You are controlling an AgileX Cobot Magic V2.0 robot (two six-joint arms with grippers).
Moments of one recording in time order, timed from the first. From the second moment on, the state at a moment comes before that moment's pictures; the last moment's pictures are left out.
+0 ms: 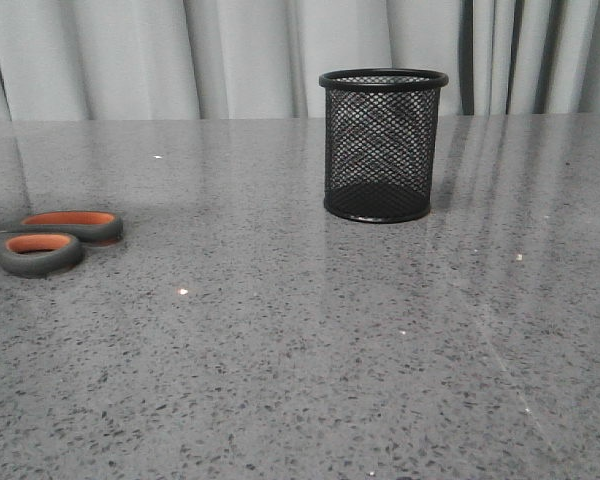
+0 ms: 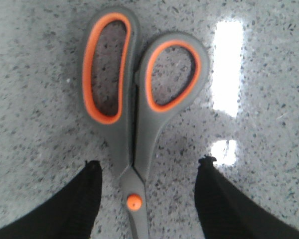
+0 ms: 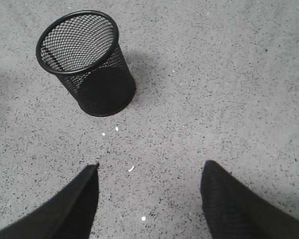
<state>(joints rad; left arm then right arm) -0.20 1.56 -1.27 -0.17 1.23 1.43 0.10 0.80 -0.82 0.34 0.75 -0.23</state>
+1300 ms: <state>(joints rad) -0.20 1.69 -1.28 -0.19 1.20 1.43 0.10 0.80 -0.82 0.34 0.75 -0.23</state>
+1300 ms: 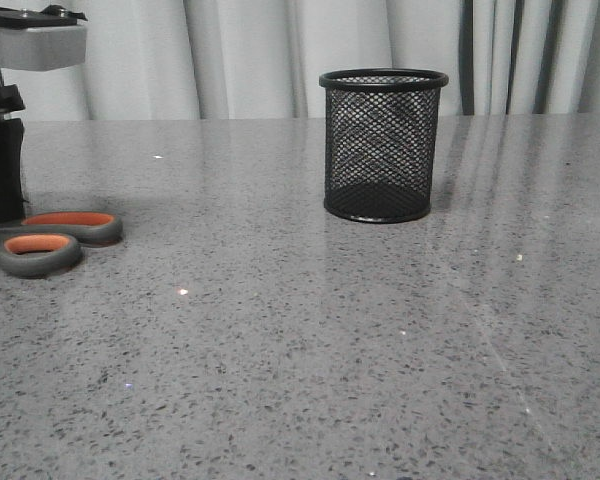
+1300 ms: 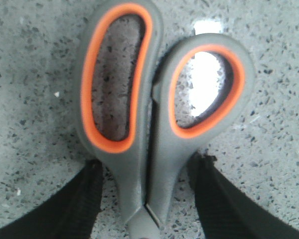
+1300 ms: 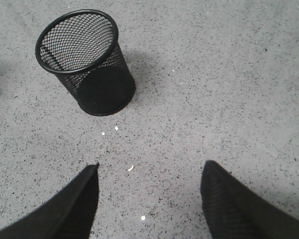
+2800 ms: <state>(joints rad) -0.21 1.56 -1.52 -0.25 1.24 1.41 0.10 0.80 -0.82 0.37 0.74 -0.24</state>
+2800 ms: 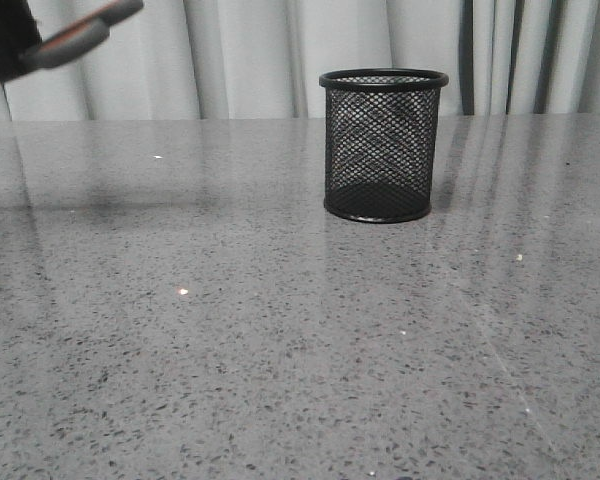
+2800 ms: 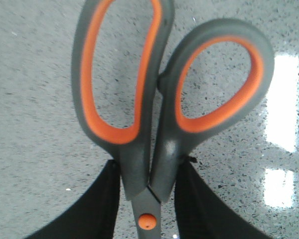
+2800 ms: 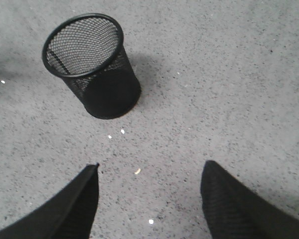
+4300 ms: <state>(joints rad) -0.77 1.47 -1.75 -0.07 1.24 1.10 0.10 0.96 -0.94 1.24 0.86 -0.68</state>
